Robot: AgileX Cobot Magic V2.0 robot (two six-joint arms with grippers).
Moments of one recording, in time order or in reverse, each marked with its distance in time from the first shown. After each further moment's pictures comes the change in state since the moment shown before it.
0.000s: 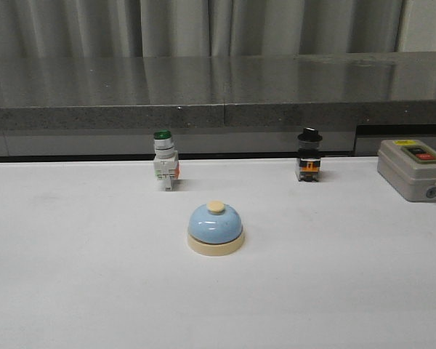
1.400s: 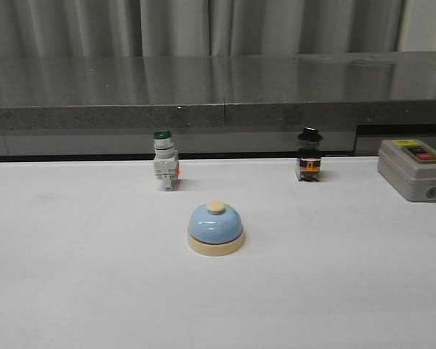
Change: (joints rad) left arm 0.000 0.000 0.000 0.000 0.000 0.000; right arm 0.066 1.082 -0.908 0.206 0.560 -0.024
